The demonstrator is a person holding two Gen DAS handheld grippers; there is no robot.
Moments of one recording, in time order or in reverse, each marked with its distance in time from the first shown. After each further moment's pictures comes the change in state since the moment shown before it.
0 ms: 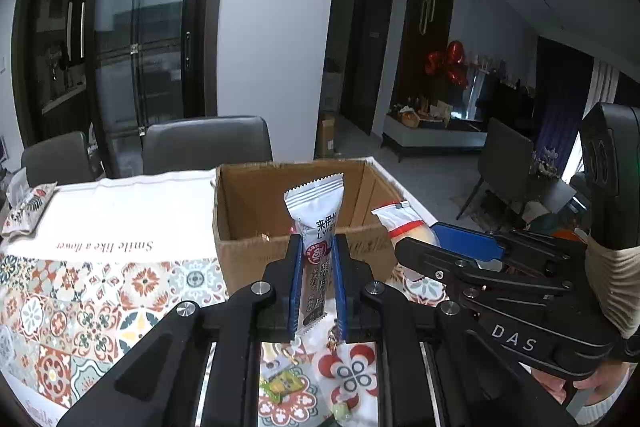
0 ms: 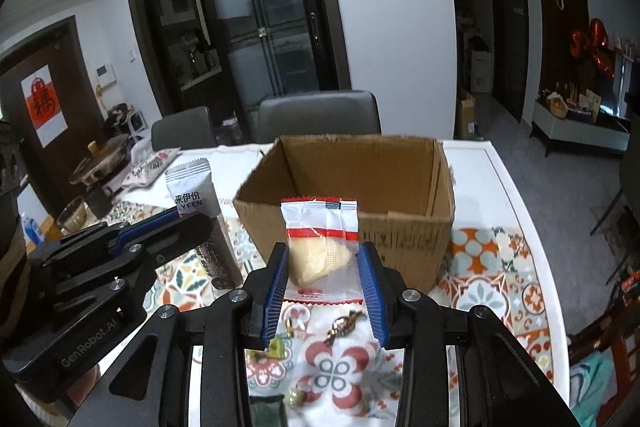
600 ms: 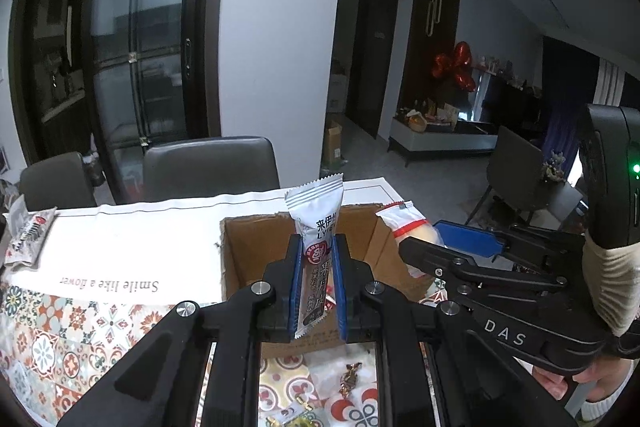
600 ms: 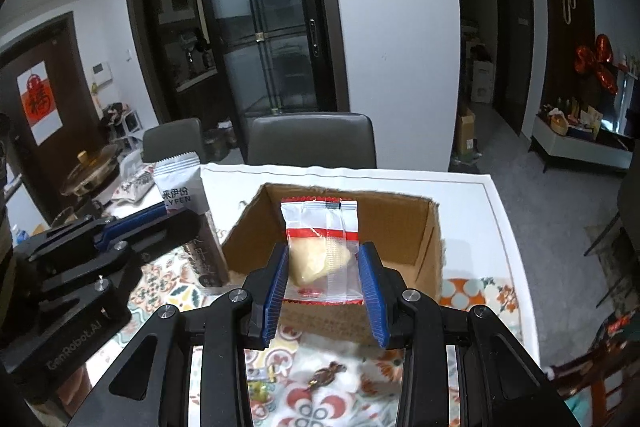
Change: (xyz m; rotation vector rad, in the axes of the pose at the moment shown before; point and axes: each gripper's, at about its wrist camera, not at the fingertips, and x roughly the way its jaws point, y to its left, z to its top) left arm 0.043 0.017 0.064 -0.005 0.023 0.014; right arm 0.033 -0.014 0.071 -0.032 0.028 -0.035
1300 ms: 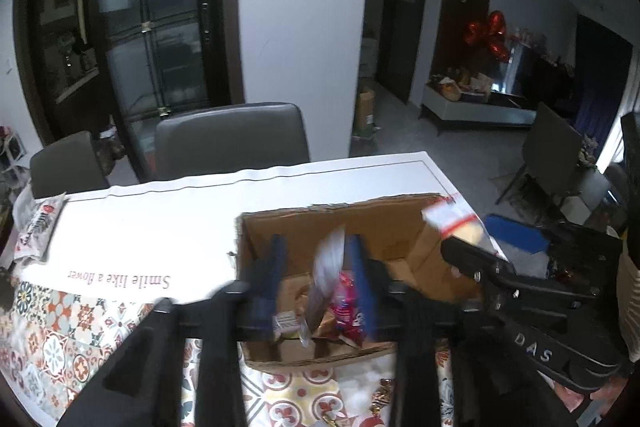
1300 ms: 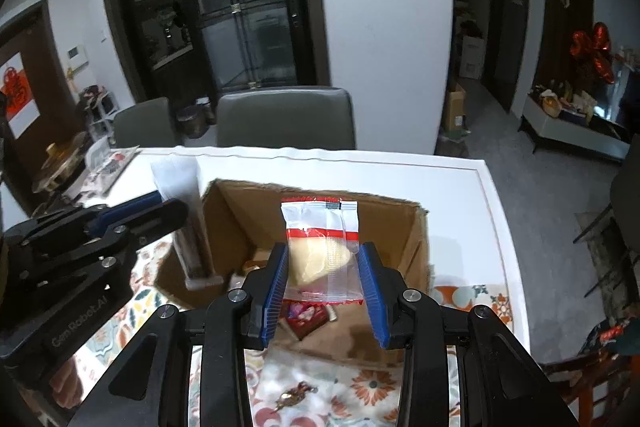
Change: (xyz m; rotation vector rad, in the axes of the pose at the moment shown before) left arm 0.073 0.014 0.015 -0.016 0.129 0.123; right arm 0.062 -0.027 0.016 0.014 0.087 -0.084
